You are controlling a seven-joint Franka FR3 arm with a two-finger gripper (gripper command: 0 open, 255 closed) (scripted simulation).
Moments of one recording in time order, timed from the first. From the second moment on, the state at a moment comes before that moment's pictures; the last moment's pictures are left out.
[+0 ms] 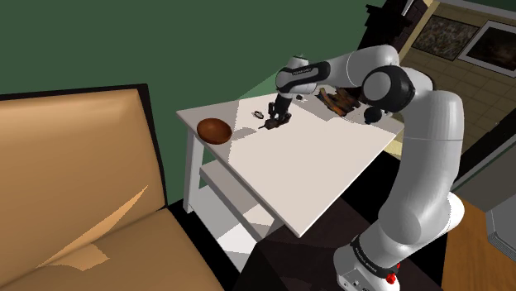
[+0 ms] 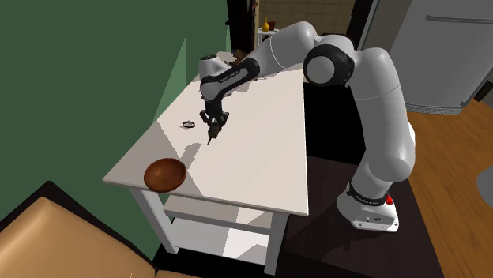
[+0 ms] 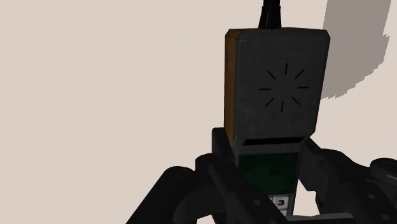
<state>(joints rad) -0.26 0.58 0.01 -1.59 0.02 2.16 1.18</state>
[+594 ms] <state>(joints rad) -0.23 0.55 0.02 -1.54 0.02 2.09 1.22</state>
